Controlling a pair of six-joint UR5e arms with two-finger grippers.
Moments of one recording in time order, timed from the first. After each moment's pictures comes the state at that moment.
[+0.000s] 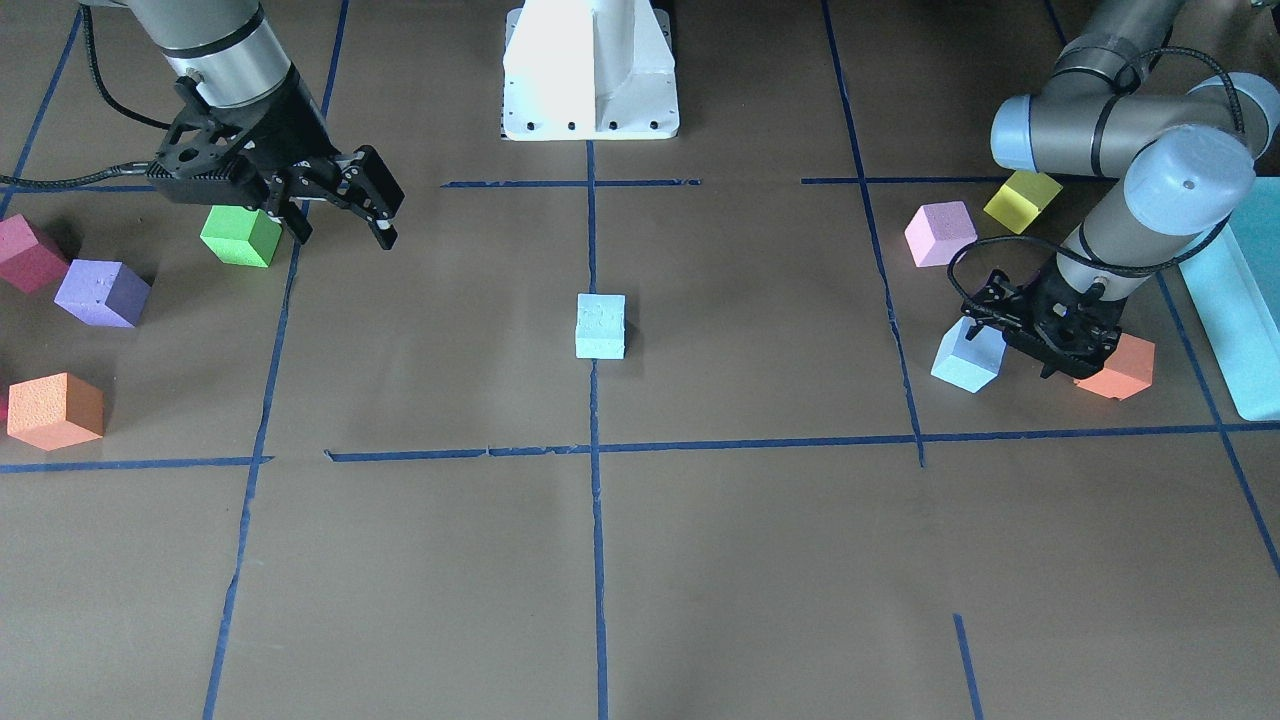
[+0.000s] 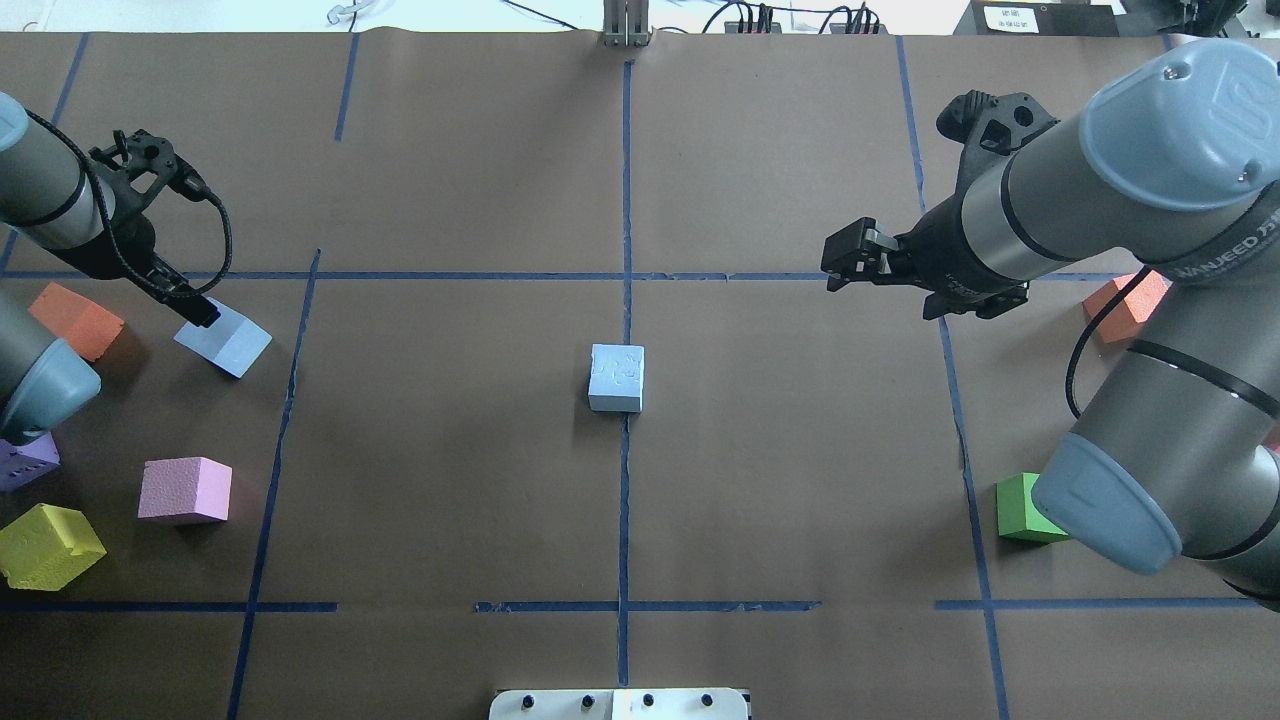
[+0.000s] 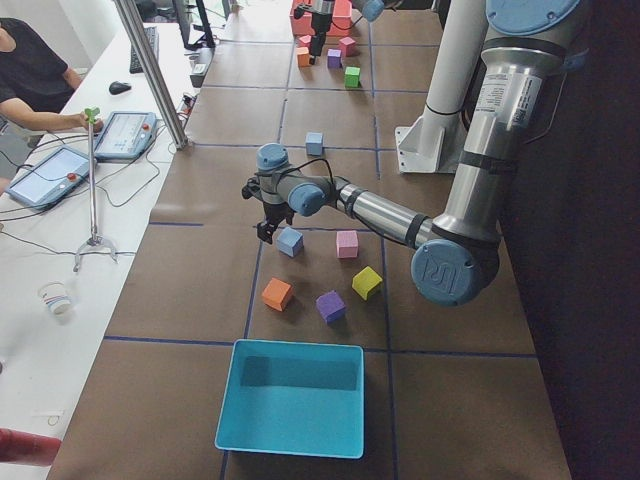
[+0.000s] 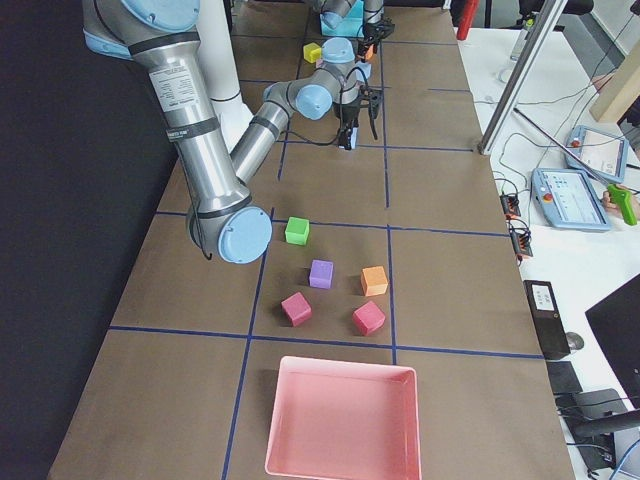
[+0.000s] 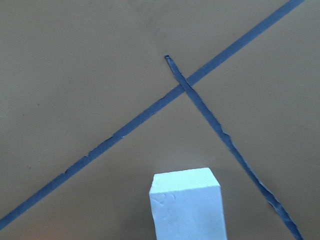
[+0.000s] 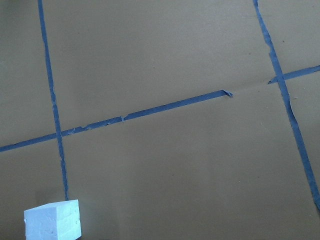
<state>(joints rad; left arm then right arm) -0.96 -1.79 -1.65 -1.86 -2.15 -0.22 0.76 -1.20 2.11 -1.63 1.98 1.32</state>
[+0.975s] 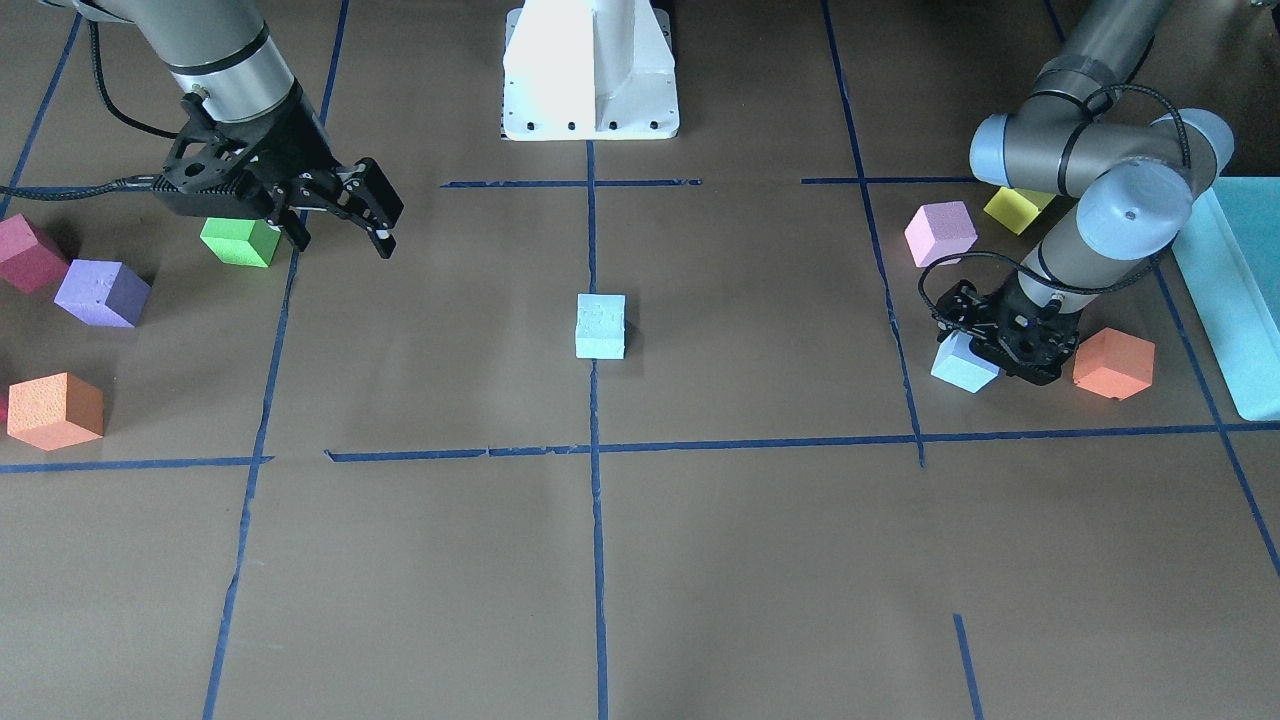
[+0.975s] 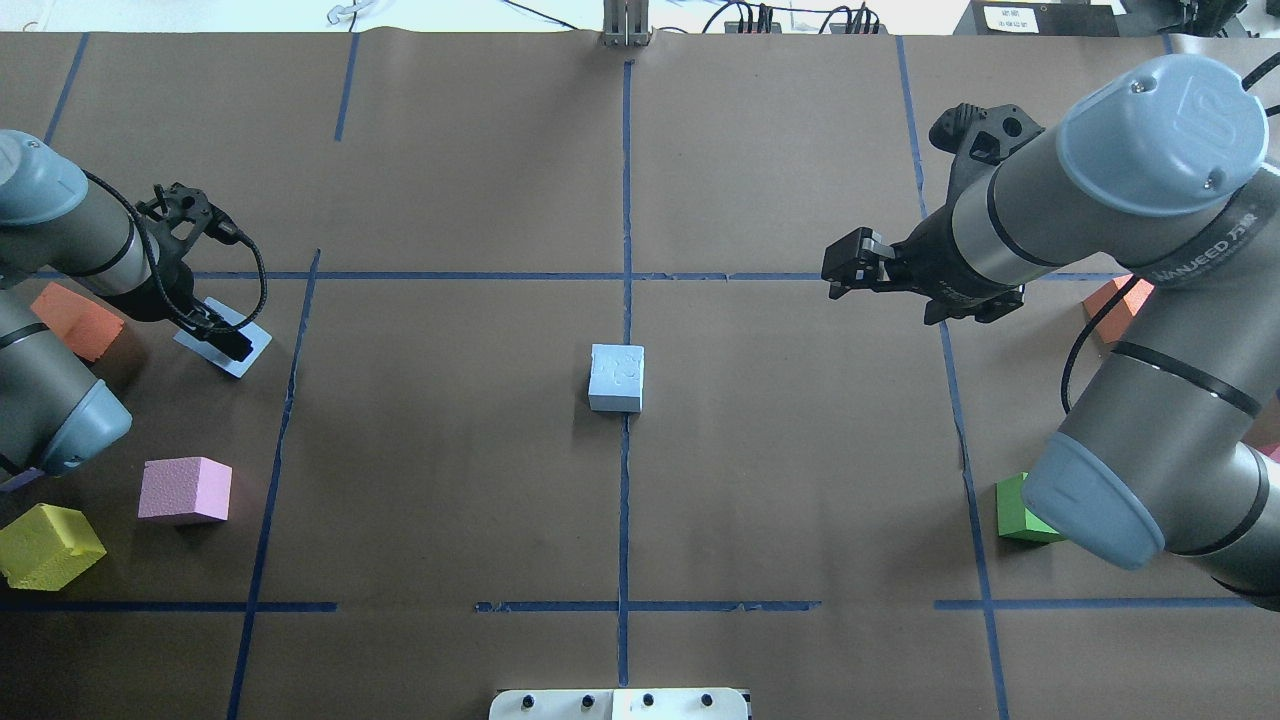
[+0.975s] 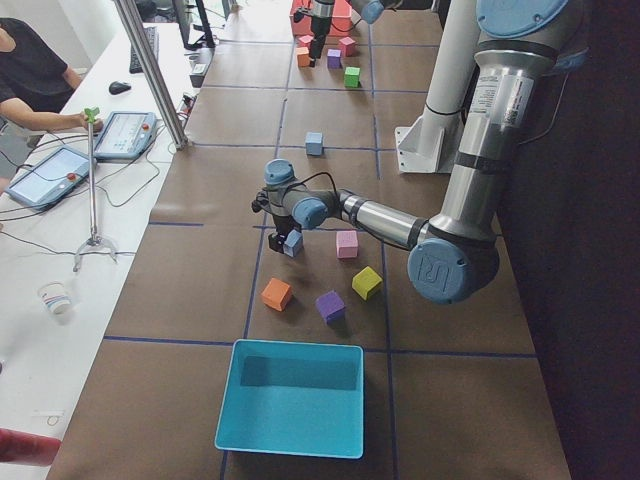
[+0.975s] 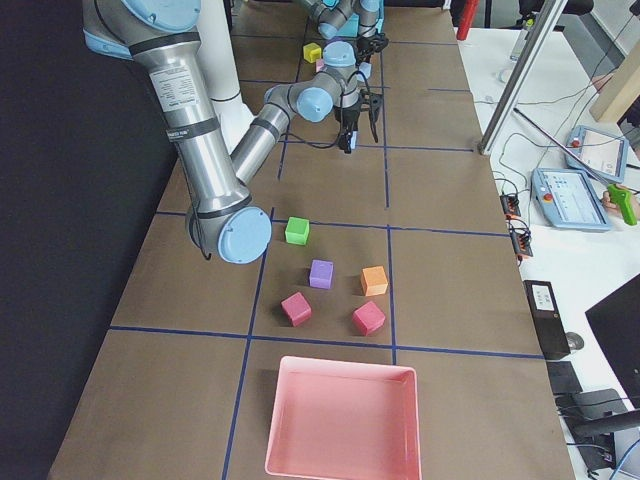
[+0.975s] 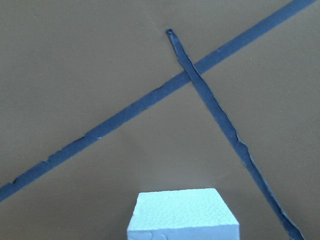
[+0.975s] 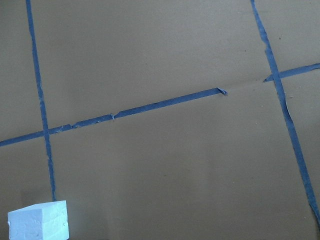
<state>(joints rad) -0.88 -1.78 -1.58 -1.90 -2.15 -0.28 0.75 -1.20 2.10 -1.63 1.98 1.31</state>
